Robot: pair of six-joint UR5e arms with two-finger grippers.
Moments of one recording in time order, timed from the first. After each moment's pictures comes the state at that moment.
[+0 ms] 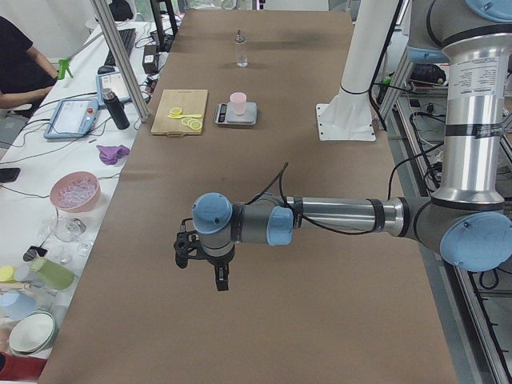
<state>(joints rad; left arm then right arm) -1.59 -1.53 -1.63 -1.59 -2.38 -0.15 1.55 -1.73 1.77 -1.63 2.40 0.11</state>
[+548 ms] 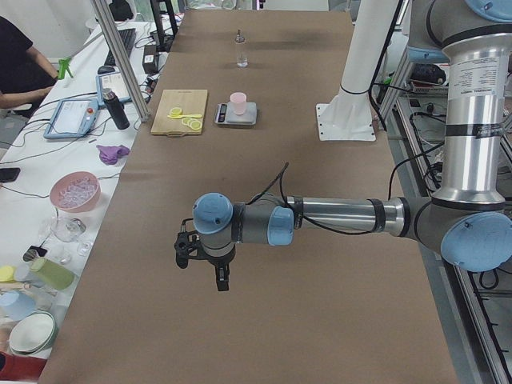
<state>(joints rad) -1.59 -1.53 -1.63 -1.59 -2.37 -0.15 1.56 -1.73 1.78 -1.63 2.40 0.11</state>
